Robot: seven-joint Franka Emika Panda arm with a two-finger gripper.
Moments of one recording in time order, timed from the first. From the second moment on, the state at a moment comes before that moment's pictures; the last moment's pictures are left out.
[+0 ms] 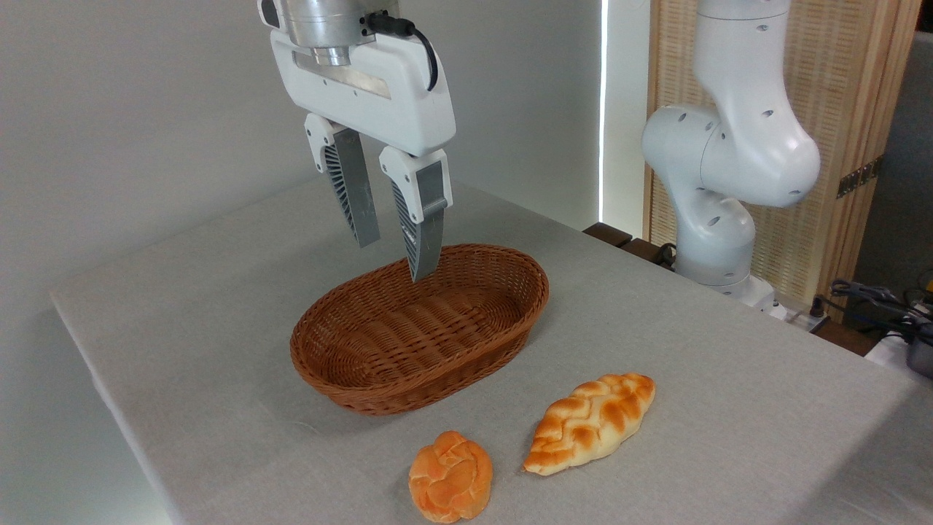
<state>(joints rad) 0.00 -0.02 0.01 -1.58 -0.03 1.56 0.76</state>
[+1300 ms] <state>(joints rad) -0.01 -0.14 0.01 -1.84 -0.02 1.71 0.83</state>
